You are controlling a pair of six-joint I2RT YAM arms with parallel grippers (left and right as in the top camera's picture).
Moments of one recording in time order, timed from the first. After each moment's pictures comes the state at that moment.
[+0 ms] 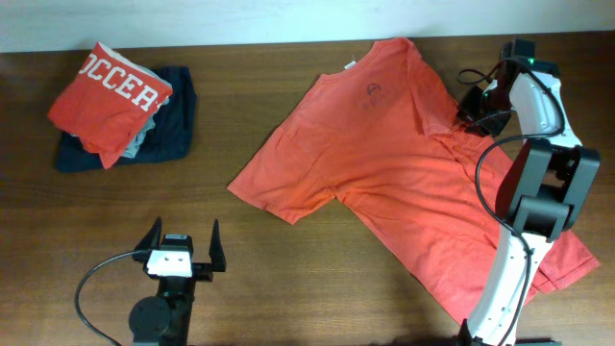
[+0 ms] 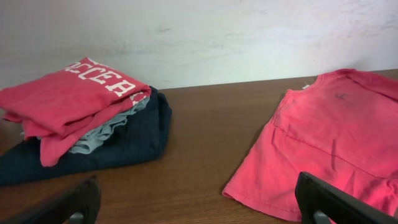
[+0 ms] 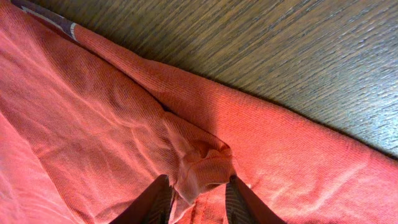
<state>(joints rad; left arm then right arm) -0.05 0.01 0.01 -0.08 0.01 0.05 -0.25 2.42 2.07 -1.06 -0.23 0.44</state>
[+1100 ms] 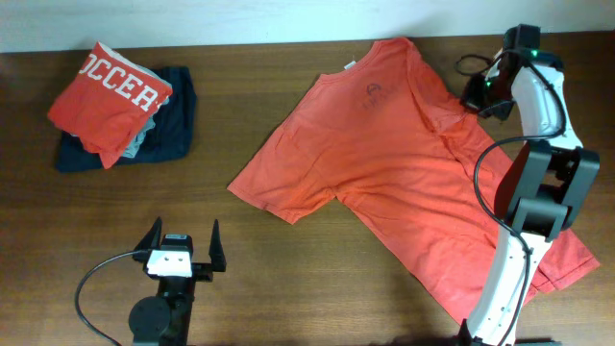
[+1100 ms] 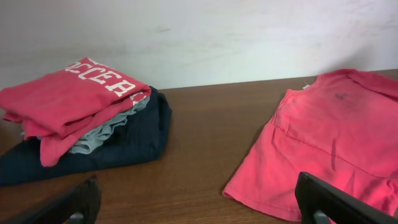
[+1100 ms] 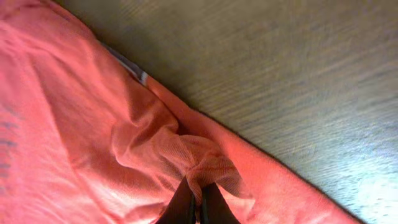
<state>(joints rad) -0.05 0.01 0.01 -0.08 0.01 0.05 -0.25 2.42 2.16 -1.02 -0.18 0.25</state>
